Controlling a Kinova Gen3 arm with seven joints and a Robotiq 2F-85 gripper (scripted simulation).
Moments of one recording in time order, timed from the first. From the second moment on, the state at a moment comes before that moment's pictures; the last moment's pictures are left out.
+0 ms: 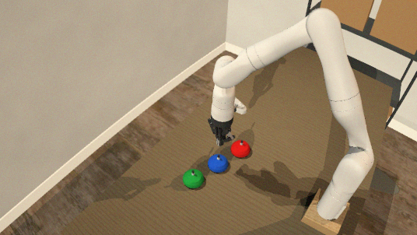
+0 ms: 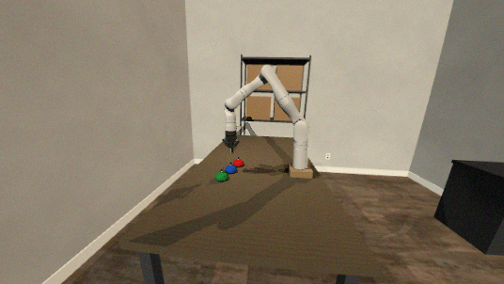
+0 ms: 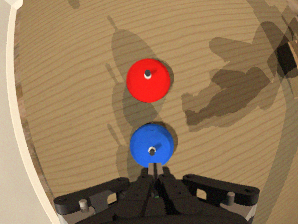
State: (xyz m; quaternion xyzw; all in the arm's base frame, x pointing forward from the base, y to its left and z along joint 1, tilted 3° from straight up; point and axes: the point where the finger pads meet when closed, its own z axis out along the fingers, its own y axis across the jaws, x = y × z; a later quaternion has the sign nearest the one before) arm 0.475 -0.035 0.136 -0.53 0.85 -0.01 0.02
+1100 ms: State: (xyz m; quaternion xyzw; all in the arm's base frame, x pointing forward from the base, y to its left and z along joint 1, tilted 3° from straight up) arm 0.477 -0.034 0.132 -0.53 0.85 -0.01 0.03
